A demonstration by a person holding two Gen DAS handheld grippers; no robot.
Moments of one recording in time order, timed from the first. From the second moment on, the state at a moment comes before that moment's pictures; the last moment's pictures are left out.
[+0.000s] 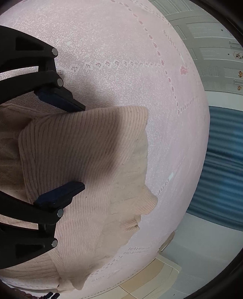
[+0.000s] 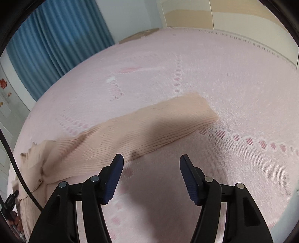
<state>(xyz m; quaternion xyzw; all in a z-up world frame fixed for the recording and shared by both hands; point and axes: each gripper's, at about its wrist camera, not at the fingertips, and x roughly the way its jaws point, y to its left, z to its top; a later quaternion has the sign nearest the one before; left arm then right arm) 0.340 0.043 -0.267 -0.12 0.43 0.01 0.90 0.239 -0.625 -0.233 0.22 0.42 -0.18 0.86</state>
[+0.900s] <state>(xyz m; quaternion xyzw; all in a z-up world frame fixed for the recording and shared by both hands) 0.339 0.051 -0.266 -0.14 0.43 0.02 0.89 0.284 -0.633 -0.185 0.13 0.38 -0.23 0.89</state>
